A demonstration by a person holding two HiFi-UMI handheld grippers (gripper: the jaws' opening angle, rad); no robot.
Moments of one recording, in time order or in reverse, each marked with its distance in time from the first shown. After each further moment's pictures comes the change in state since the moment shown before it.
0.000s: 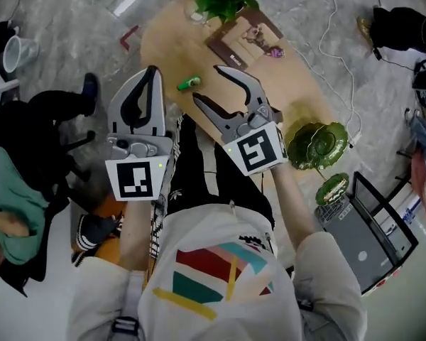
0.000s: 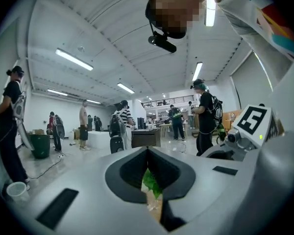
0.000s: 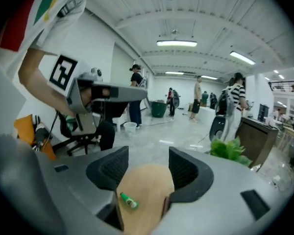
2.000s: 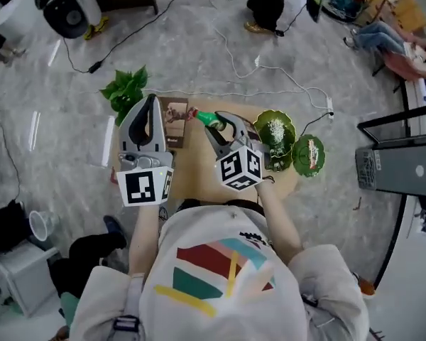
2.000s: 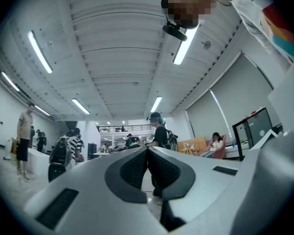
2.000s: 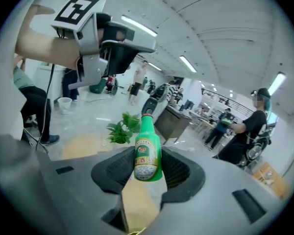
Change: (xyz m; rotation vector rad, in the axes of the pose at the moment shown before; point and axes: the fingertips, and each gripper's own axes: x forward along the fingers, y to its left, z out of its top) left arm 0.072 -0.225 0.174 0.023 -0.308 -0.580; right arm -0.245 -0.098 -0.056 0.089 0.289 -0.802
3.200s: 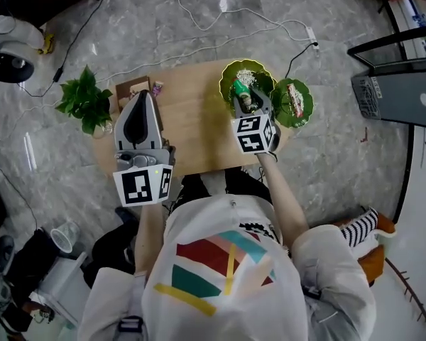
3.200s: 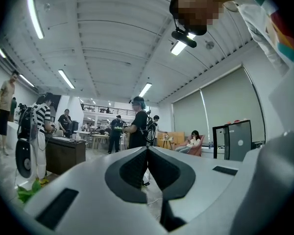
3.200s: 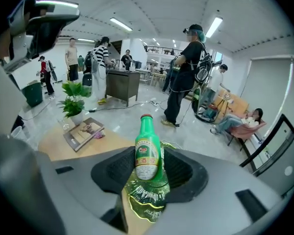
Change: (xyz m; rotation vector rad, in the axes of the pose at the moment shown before) left arm 0.039 -0.125 -0.061 -0.148 0.159 -0.214; right arm -0.071 -0.064 -0.254 0.590 0.432 -0.391
